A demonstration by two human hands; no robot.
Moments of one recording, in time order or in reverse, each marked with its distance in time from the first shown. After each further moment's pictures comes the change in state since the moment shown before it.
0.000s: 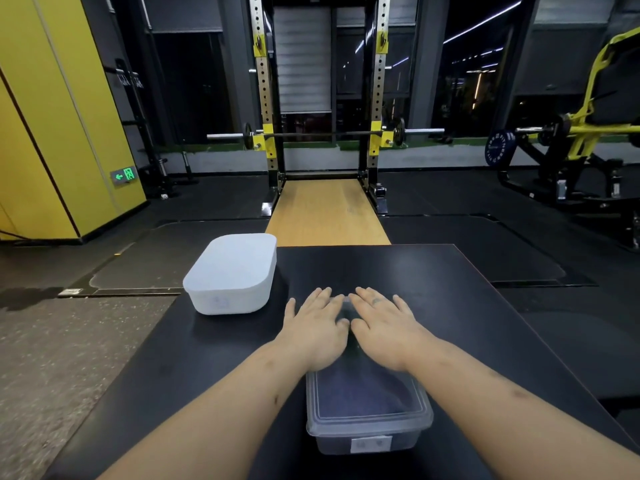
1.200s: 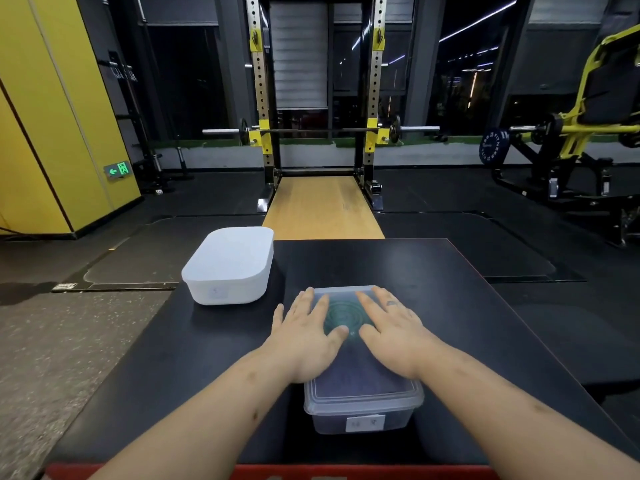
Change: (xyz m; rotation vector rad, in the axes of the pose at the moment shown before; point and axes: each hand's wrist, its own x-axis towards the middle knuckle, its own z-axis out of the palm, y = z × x) left_hand -0.034 -0.007 0.008 0.003 -0.045 -0.030; right_hand -0.034 0.007 0.007 0.062 -0.025 0.060
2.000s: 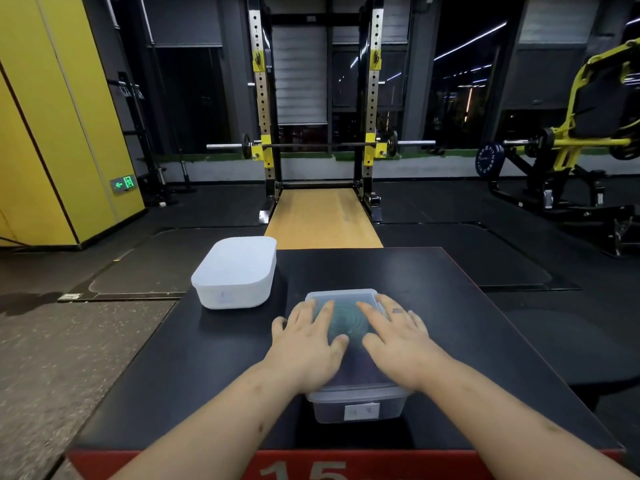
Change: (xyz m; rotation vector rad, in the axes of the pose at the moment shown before) left_hand -0.038 0.018 -0.004 0.055 0.101 -0.004; right_hand -0.044 -0.011 -0.008 0.021 0.072 0.004
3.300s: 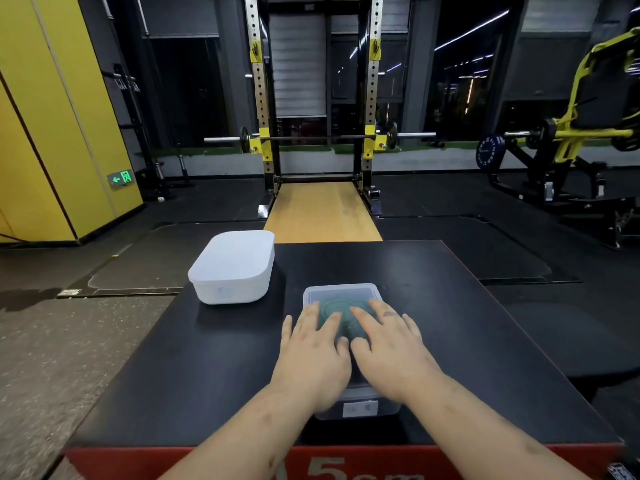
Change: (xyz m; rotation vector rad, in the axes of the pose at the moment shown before) left_hand -0.019 0.018 0.020 -0.103 0.144 -0.006; right_hand -0.010 -0.012 0.020 0.005 0.096 0.034
